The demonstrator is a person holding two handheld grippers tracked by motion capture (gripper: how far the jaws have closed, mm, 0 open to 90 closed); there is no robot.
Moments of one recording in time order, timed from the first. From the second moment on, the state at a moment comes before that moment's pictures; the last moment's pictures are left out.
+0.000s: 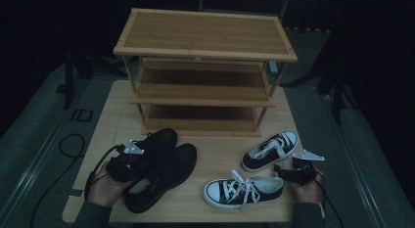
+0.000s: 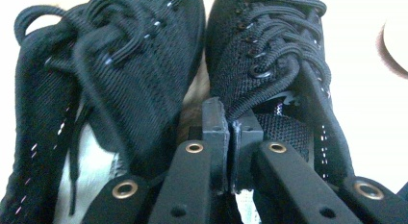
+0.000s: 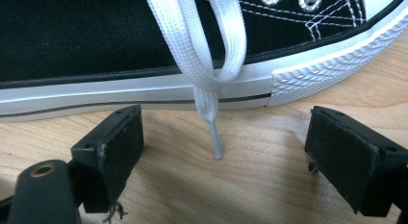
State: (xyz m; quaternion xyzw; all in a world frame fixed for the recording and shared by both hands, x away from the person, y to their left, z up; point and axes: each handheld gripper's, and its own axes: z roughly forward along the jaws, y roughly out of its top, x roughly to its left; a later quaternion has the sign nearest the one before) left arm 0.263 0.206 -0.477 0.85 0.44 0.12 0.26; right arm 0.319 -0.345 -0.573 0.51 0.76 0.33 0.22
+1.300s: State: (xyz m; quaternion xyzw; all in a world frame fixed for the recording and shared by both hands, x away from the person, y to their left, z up) left arm 0.250 0.223 -0.467 0.84 0.43 0.18 0.26; right arm 0.319 -0.345 -0.573 0.51 0.76 0.33 0.22
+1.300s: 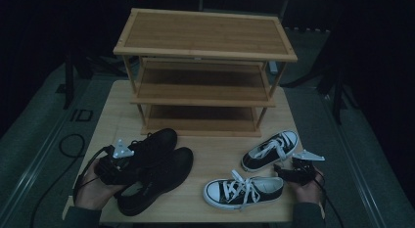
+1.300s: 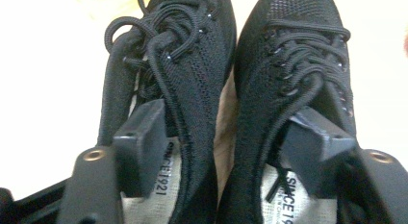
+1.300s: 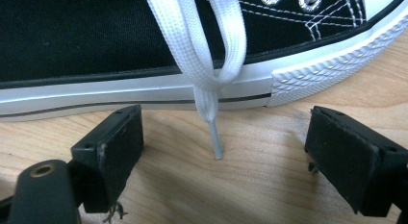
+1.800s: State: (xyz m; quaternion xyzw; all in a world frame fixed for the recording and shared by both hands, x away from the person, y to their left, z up) left arm 0.269 0.228 -0.469 0.86 0.41 0.13 0.26; right arm 0.319 -0.345 -0.573 0.51 0.76 0.33 0.22
